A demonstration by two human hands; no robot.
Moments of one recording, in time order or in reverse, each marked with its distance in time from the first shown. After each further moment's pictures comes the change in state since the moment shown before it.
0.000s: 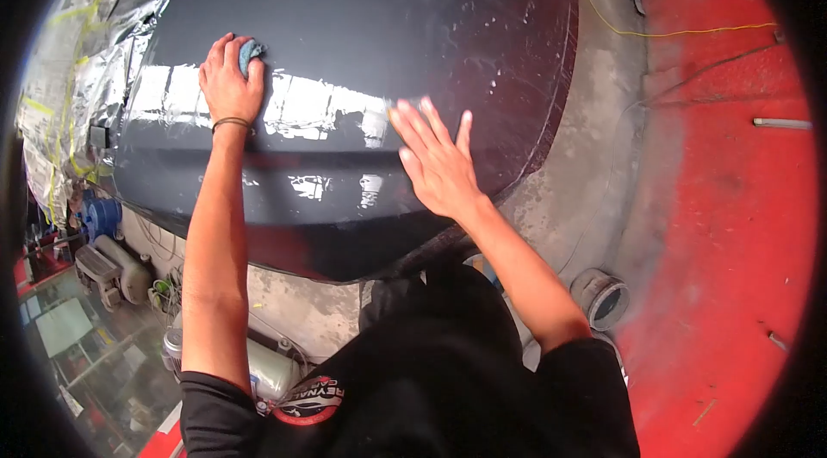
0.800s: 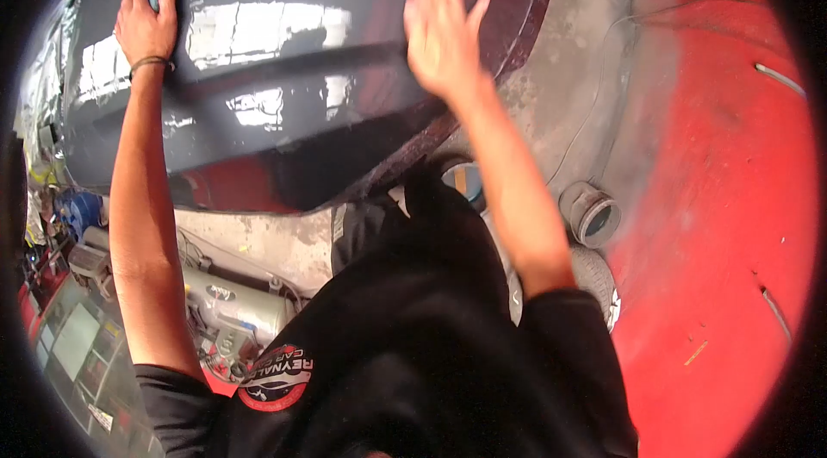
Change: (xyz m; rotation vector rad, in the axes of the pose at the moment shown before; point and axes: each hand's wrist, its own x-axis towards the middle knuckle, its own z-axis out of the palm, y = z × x) left_hand 0.007 -0.046 0.032 0.088 0.047 0.110; right_hand -0.004 0.065 0.012 0.089 0.354 0.170
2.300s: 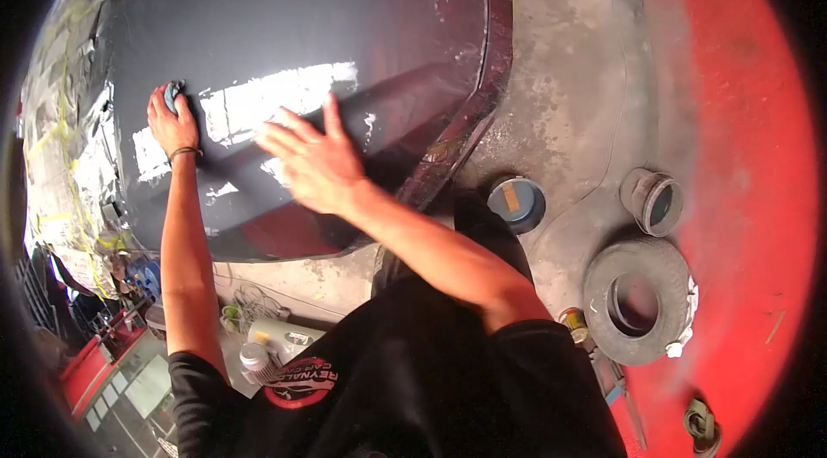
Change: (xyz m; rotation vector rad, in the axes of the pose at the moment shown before) left_hand -0.004 0.013 -0.008 -0.026 -0.044 0.001; right_hand -0.053 -0.143 0.035 0.125 -0.120 -0.132
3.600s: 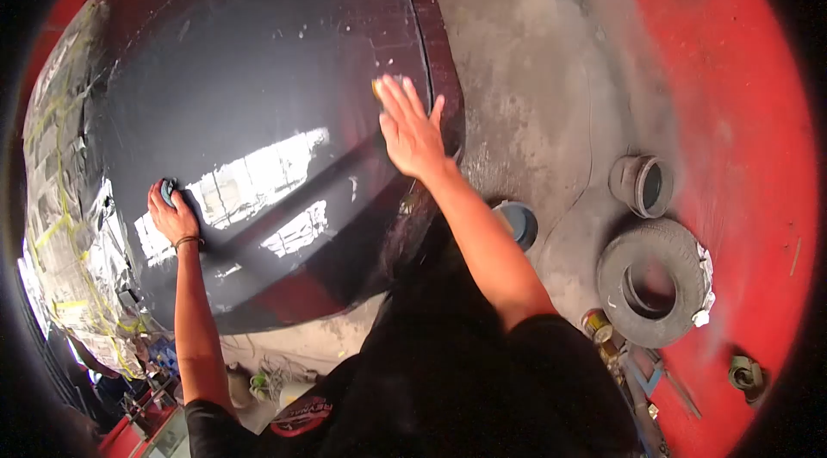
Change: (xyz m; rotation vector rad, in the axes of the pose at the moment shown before) left_hand 0.010 0.020 -0.014 -0.040 -0.070 -0.030; right_hand -0.038 0.201 -0.078 -0.019 0.145 0.573
